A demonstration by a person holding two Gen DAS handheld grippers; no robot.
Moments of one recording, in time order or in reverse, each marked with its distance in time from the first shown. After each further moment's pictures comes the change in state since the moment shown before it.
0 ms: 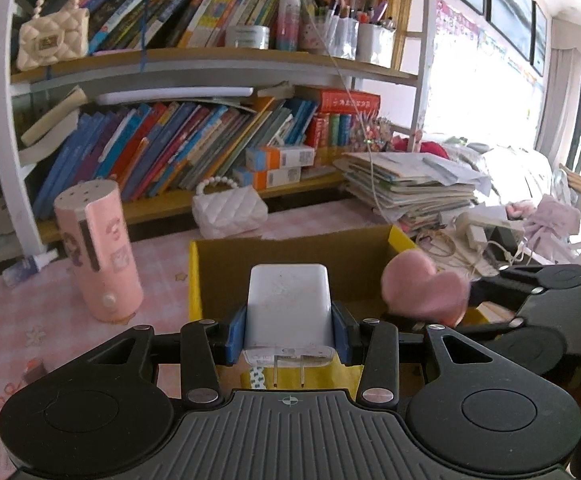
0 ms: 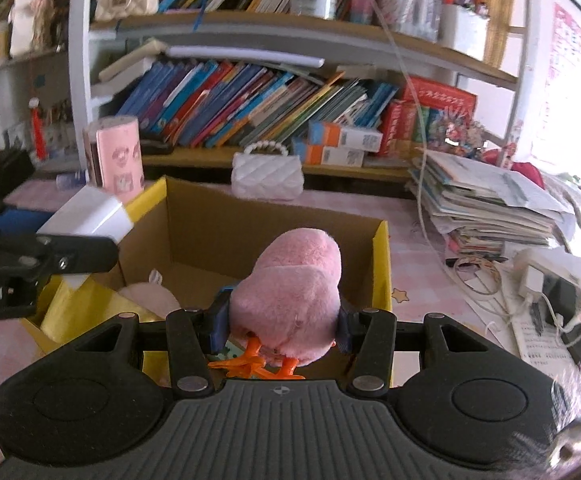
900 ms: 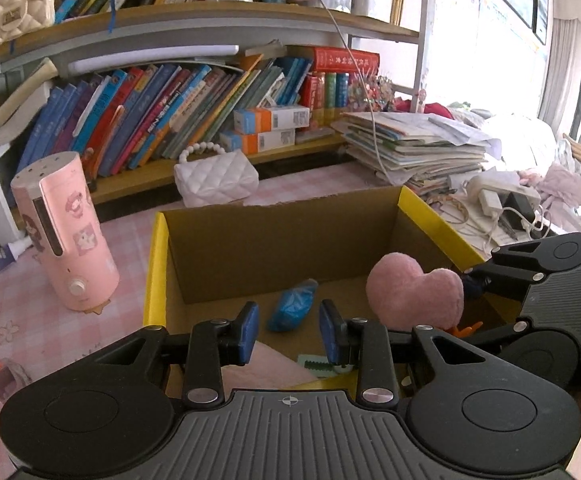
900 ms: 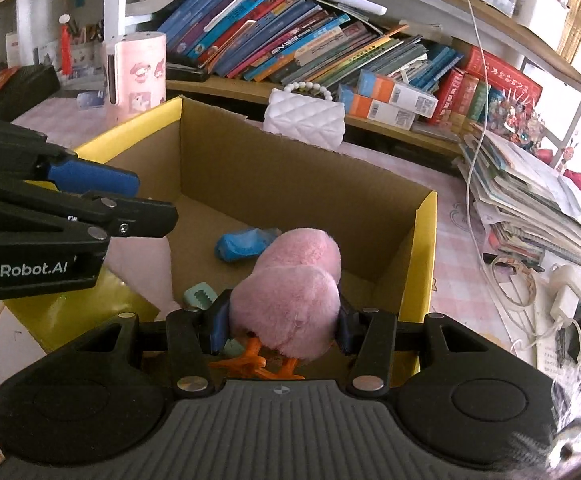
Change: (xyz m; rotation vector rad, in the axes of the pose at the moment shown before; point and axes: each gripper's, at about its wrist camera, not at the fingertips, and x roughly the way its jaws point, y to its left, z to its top) left arm 0.054 -0.010 -0.007 0.030 0.098 0.012; right arm 0.048 -0.008 -0.002 -0.158 0.153 0.085
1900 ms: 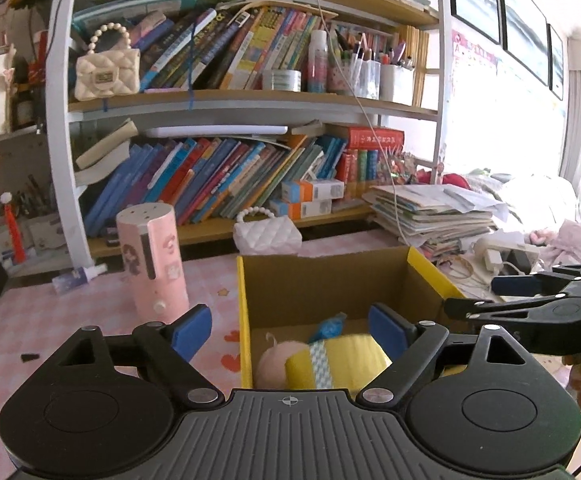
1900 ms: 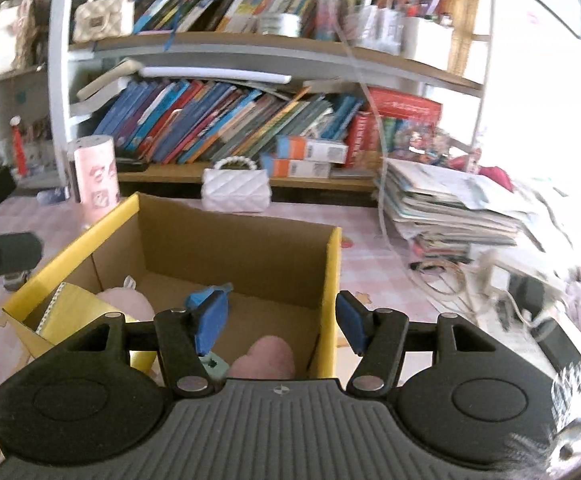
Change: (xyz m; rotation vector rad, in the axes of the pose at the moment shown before) left arm -0.114 0.013 -0.033 -0.059 -0.215 0.096; right arm -0.089 0.001 -0.022 0.244 -0.213 -0.186
